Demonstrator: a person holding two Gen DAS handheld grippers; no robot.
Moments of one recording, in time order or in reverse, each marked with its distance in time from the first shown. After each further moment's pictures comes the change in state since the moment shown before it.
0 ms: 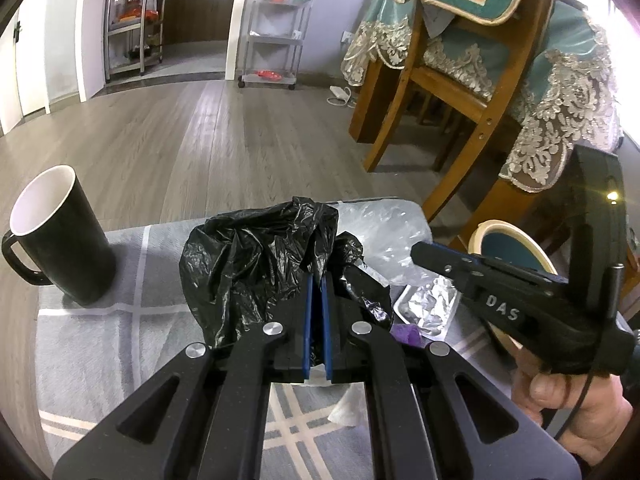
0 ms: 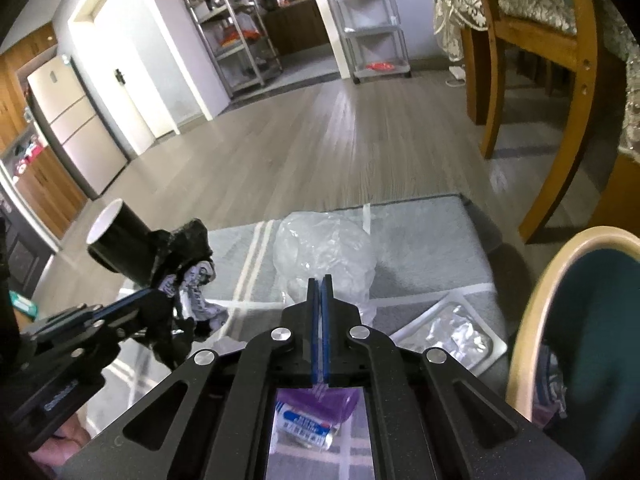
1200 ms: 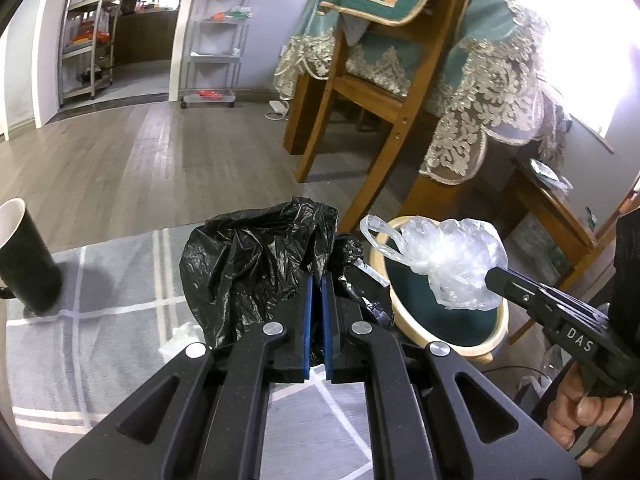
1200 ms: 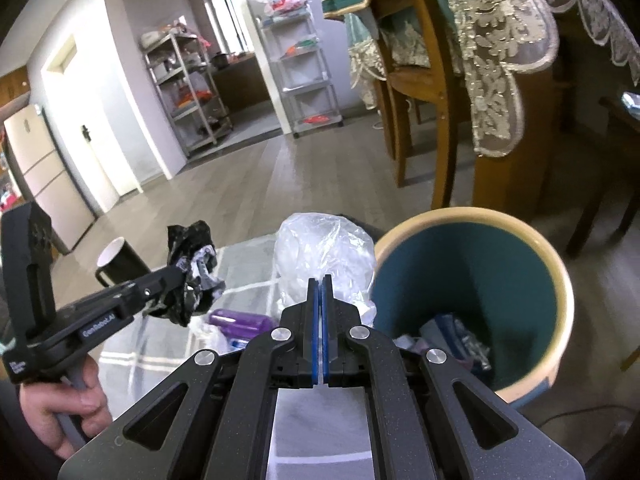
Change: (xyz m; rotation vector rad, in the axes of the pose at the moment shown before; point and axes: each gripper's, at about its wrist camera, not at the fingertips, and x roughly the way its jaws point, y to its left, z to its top) left arm -0.032 -0.080 -0.008 0.092 -0.046 -0.173; right arm -0.155 -0.050 -0.061 0.110 -0.196 -0.168
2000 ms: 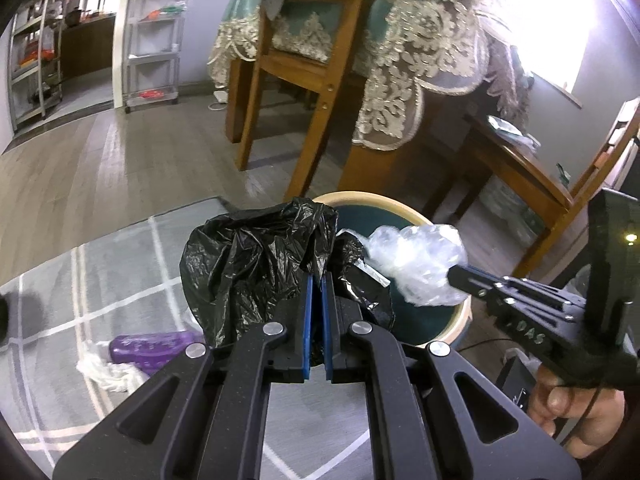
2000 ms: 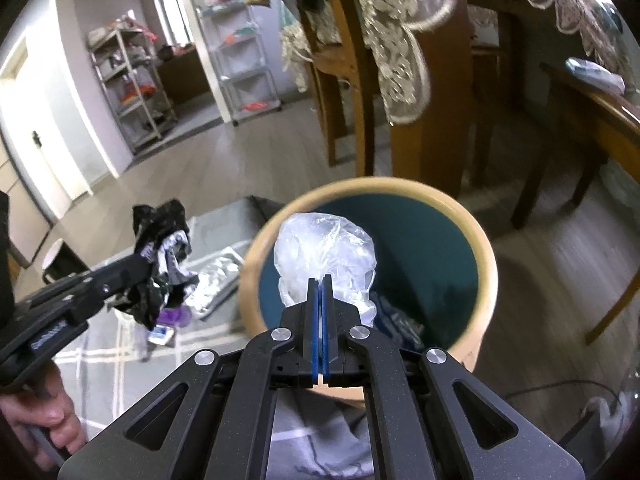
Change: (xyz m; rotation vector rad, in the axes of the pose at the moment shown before) left arm 0.045 -0.087 -0.002 0.130 0.068 -0.116; right arm -0.001 -0.075 -0.012 0.076 0.068 -0.180
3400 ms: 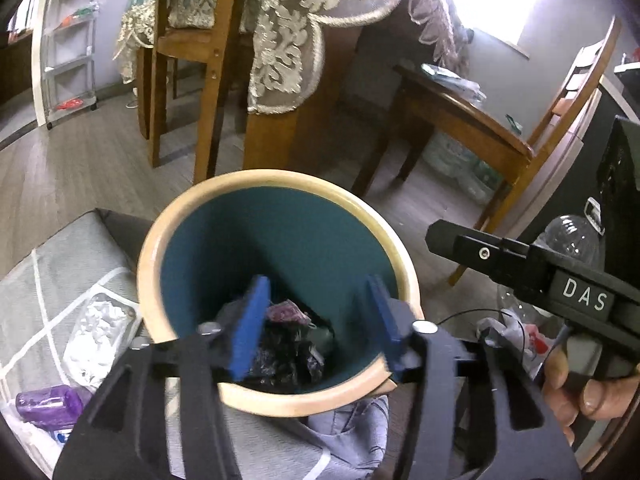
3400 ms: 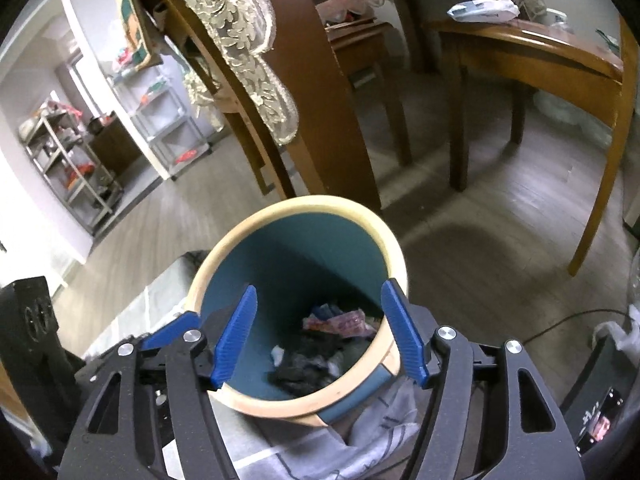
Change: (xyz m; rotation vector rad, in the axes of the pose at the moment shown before) left arm 0.083 -0.076 0.003 0.143 0.079 -0.192; right arm -0.023 -0.075 -0.003 0.326 -0.074 -0.112
